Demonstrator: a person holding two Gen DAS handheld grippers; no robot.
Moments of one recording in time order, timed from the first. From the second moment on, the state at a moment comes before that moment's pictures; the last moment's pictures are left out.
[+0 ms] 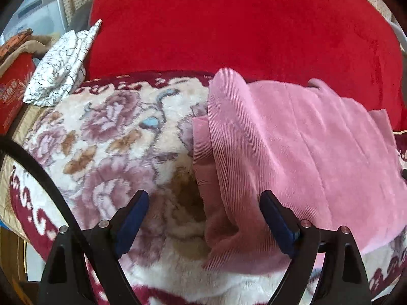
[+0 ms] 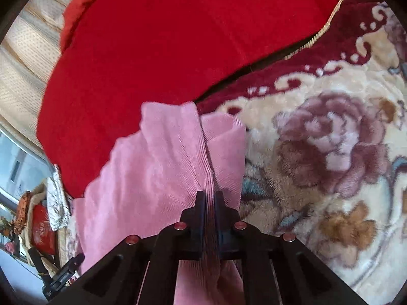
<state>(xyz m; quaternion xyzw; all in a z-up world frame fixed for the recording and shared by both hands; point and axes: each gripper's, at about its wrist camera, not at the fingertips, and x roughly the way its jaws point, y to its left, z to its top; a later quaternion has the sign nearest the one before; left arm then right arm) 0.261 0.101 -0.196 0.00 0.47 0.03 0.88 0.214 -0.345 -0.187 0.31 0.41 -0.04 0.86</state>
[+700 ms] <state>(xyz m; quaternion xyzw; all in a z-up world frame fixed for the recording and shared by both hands) 0.195 0.031 -0.154 0.14 0.47 0.03 0.87 0.169 -0.299 -0.188 0.28 0.47 0.04 0.84</state>
